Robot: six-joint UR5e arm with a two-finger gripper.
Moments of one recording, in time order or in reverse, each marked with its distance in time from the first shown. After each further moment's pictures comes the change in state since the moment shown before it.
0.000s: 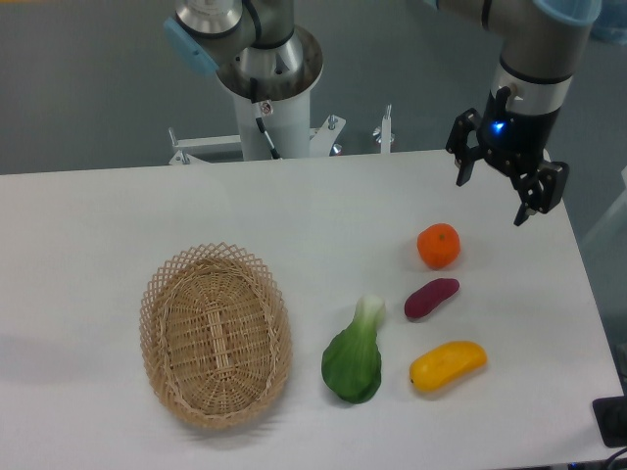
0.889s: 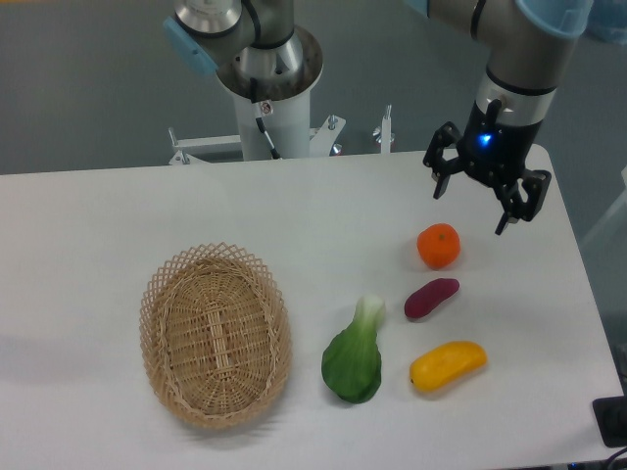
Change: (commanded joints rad) arm -0.015 0.017 -0.075 0.011 -0.074 -0.256
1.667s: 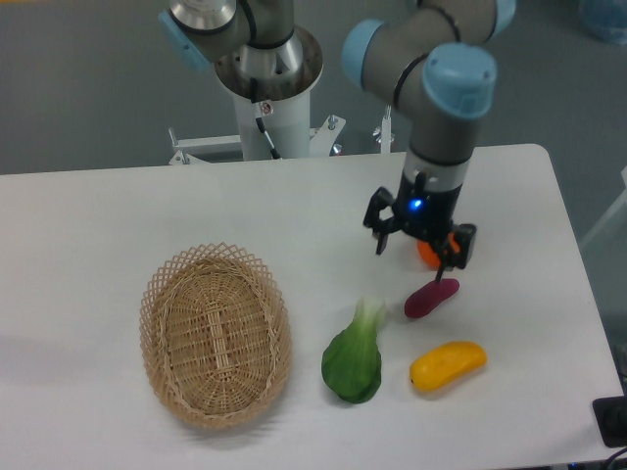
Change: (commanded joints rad) arm -0.153 -0.096 -0.276 0.410 0.108 -0.207
